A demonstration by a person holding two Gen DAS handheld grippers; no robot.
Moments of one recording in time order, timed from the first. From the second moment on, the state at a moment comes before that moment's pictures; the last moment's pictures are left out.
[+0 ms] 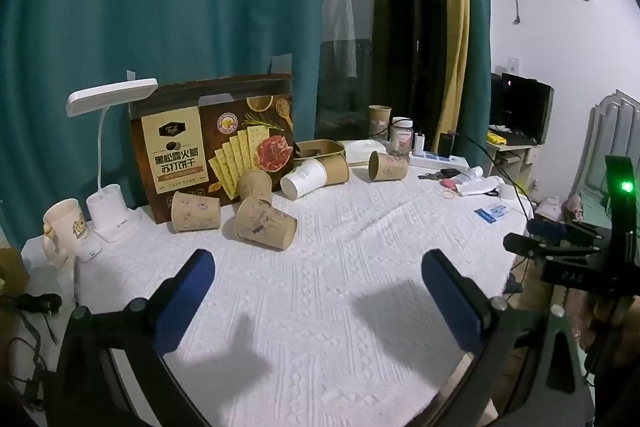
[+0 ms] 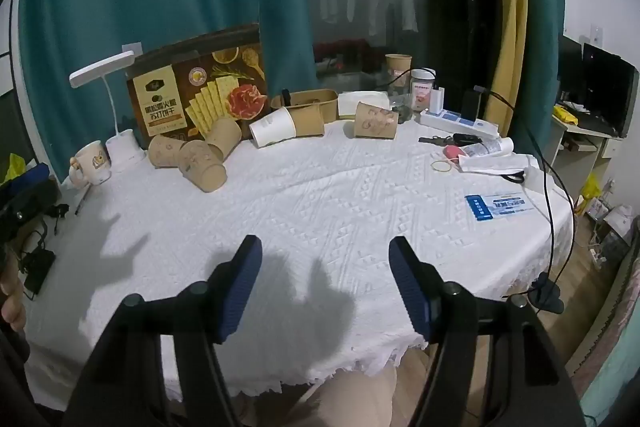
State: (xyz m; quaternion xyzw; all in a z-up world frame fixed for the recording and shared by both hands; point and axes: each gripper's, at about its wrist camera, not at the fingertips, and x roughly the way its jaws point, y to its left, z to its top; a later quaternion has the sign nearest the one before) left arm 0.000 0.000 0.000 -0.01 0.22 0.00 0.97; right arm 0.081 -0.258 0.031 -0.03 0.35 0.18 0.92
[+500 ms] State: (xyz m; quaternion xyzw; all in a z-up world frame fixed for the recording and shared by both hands) left arm 0.001 0.001 -0.001 -0.01 0.23 0.00 0.97; right arm 0.080 -0.259 0.033 -0.04 0.35 0.18 0.92
